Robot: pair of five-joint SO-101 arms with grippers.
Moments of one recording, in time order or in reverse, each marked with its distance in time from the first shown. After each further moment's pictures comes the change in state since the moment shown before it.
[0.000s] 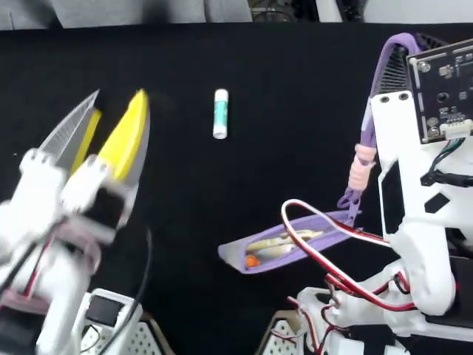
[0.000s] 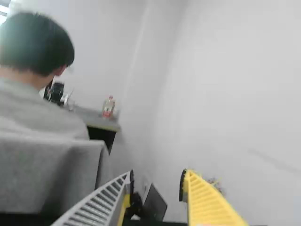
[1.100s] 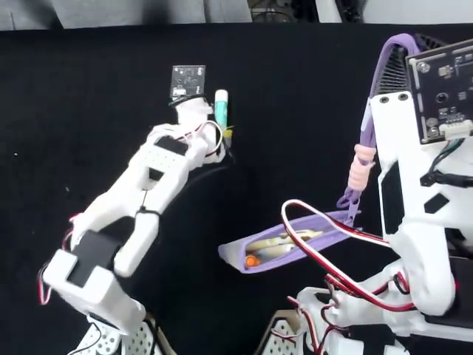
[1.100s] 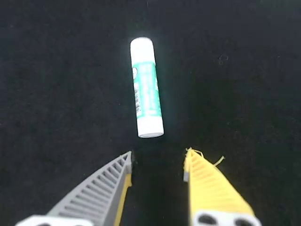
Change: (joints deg) left arm 6.2 81.2 -3.7 -19.3 2.2; right arm 0.0 0.0 0.0 0.0 0.0
